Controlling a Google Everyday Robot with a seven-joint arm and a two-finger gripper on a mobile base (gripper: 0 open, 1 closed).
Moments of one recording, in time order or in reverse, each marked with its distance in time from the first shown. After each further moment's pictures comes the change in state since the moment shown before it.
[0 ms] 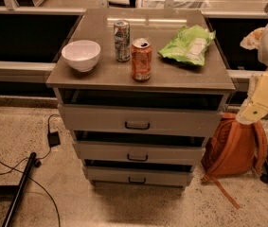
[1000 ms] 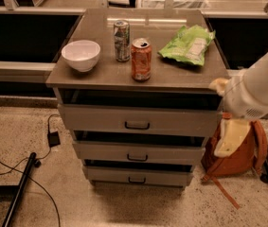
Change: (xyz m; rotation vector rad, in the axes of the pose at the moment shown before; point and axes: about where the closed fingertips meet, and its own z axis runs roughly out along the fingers) arm 0.020 0.024 0.120 -0.069 -0.026 -0.154
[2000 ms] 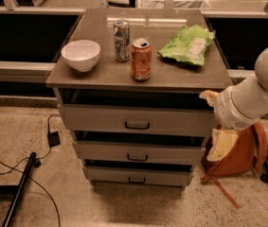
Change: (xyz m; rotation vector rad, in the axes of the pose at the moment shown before) arm 0.011 0.000 0.058 -0.004 -0.048 -0.078
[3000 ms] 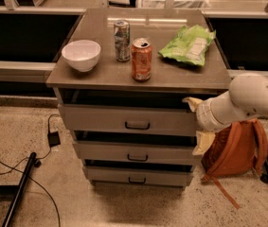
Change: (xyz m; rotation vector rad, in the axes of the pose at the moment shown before) arm 0.021 -0.046 0.110 0.065 -0.110 -0.177
